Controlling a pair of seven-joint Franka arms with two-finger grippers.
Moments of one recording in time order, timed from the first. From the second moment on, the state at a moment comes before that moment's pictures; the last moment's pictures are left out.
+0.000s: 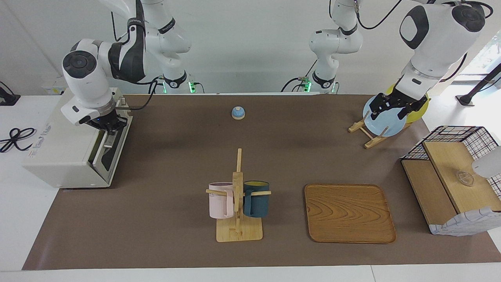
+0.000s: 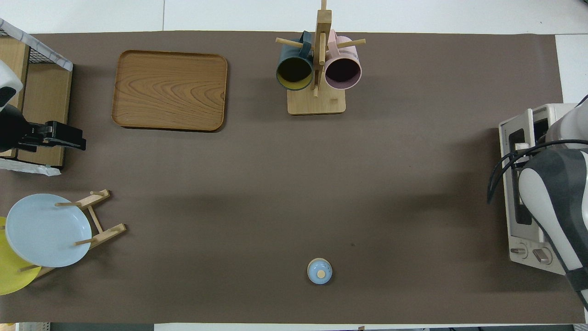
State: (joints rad) left arm -0.11 -0.01 0.05 -1.70 -0.02 1.65 0.00; right arm -0.13 -0.01 0.06 -1.98 -0.24 1.84 -0.05
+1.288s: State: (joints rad) left arm -0.11 -0.01 0.05 -1.70 -0.02 1.65 0.00; right arm -0.01 0.11 0.07 -2.20 -0.06 2.21 0.03
